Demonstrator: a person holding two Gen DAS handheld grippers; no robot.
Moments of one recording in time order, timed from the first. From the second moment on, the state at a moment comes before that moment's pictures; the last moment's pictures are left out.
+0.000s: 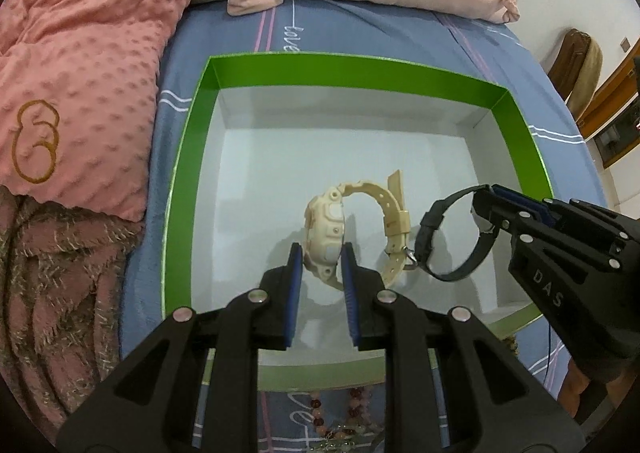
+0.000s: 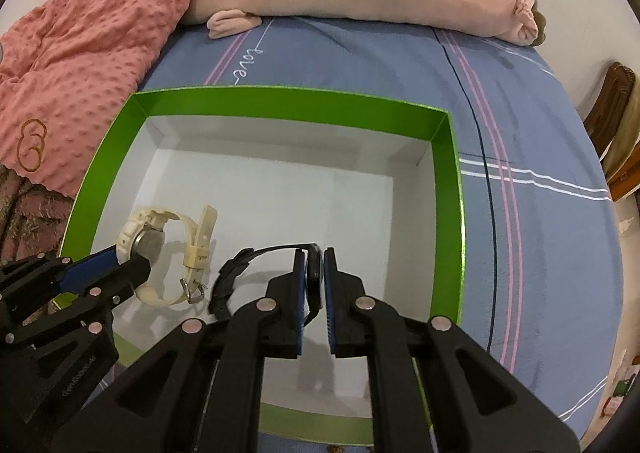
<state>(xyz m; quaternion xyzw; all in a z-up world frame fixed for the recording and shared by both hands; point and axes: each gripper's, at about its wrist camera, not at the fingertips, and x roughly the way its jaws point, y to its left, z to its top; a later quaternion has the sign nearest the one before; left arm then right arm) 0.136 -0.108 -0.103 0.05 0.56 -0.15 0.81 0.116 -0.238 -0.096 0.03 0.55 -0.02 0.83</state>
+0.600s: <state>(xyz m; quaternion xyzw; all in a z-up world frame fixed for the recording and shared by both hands) 0.109 -0.054 -0.065 0.05 0.52 -0.08 0.85 0.065 -0.265 -0.062 0.00 0.54 -0.08 0.84</state>
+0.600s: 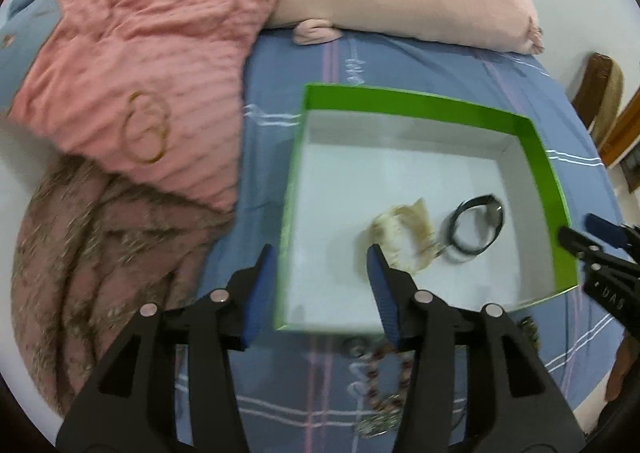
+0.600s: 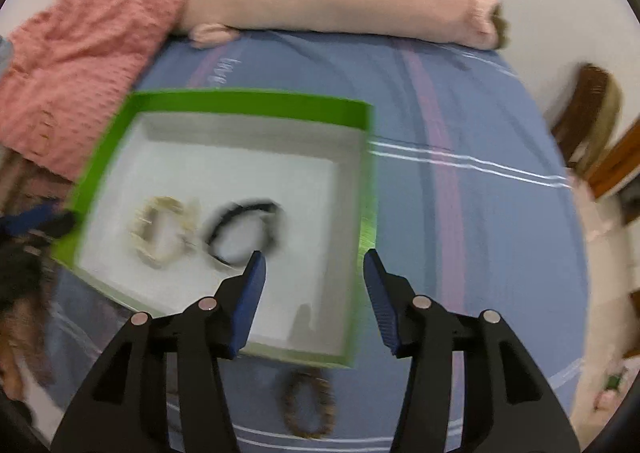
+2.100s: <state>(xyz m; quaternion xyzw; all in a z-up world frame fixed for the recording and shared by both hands) 0.031 -0.072 -0.142 0.06 0.62 -0.16 0.77 -0.023 -0.242 -0.117 0.02 0.63 0.02 0.78</state>
